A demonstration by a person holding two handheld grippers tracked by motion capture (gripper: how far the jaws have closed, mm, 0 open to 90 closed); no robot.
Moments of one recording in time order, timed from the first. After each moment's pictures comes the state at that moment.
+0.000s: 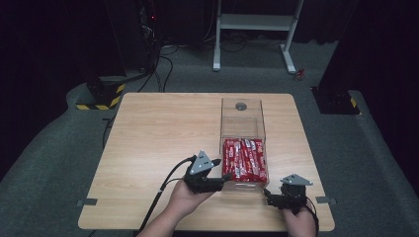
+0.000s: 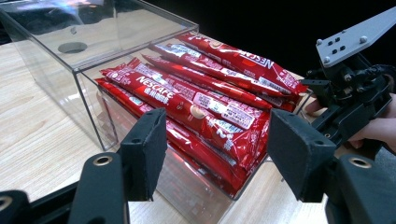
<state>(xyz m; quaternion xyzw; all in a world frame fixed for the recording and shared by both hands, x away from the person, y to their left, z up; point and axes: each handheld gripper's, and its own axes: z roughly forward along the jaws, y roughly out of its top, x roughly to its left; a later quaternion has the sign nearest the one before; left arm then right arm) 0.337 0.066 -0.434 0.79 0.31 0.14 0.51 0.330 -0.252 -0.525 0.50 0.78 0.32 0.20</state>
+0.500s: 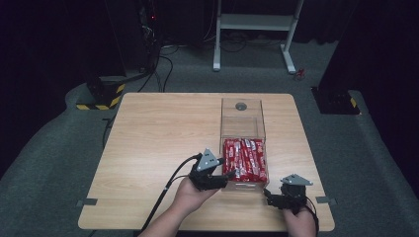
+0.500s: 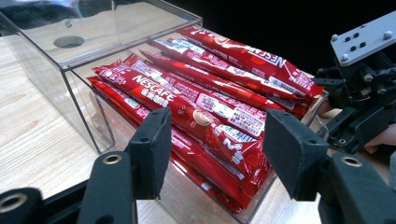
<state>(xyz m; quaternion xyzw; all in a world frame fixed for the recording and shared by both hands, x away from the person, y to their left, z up) 0.348 0.052 -0.442 0.79 0.31 0.14 0.50 0.330 -0.252 -0.525 0.50 0.78 0.32 0.20</state>
